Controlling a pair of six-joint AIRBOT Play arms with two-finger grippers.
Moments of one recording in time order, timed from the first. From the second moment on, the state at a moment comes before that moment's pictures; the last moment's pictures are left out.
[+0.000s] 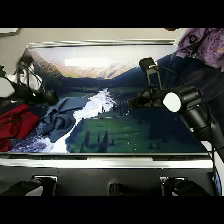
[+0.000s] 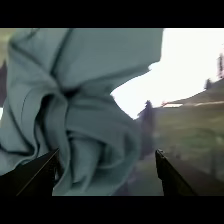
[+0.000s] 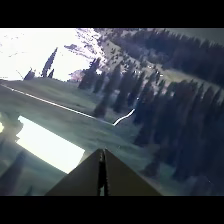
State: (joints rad) left arm -0.15 -1.17 1.27 1.58 -1.27 -1.75; right arm 0.43 -1.12 1.22 -1.48 0.99 1.58
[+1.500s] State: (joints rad) left arm -0.74 -1.35 1.03 0.91 -0.78 -1.80; right arm 0.43 -1.00 1.22 -1.61 1.26 1.58
